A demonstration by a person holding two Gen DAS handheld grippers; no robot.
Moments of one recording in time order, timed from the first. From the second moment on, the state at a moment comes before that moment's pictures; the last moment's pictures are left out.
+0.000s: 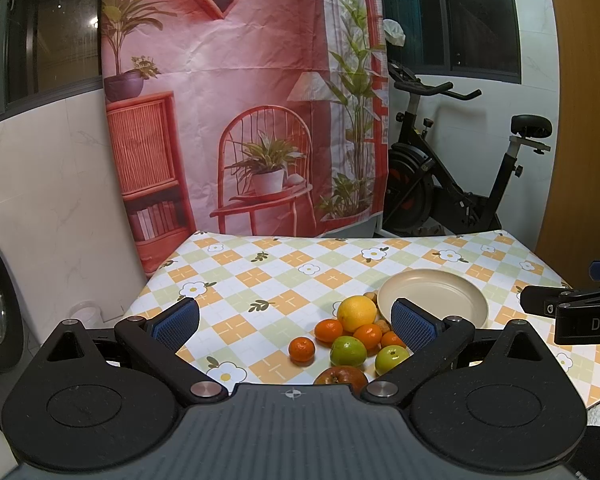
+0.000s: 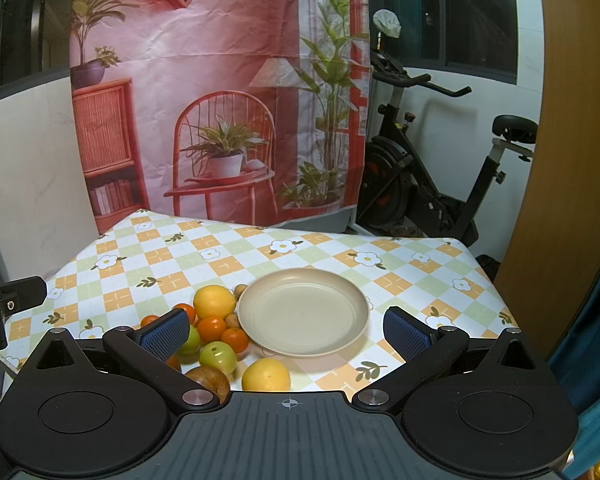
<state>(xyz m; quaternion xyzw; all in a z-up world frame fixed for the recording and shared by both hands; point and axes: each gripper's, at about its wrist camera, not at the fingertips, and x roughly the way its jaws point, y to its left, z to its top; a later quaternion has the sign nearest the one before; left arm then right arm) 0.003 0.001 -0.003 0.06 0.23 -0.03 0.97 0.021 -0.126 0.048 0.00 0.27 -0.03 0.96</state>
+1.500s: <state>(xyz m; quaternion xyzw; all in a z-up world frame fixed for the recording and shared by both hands) 0.076 0.020 -0.044 0.01 0.25 -0.08 0.97 0.087 -0.163 -0.012 0.03 0.21 0.04 0.98</state>
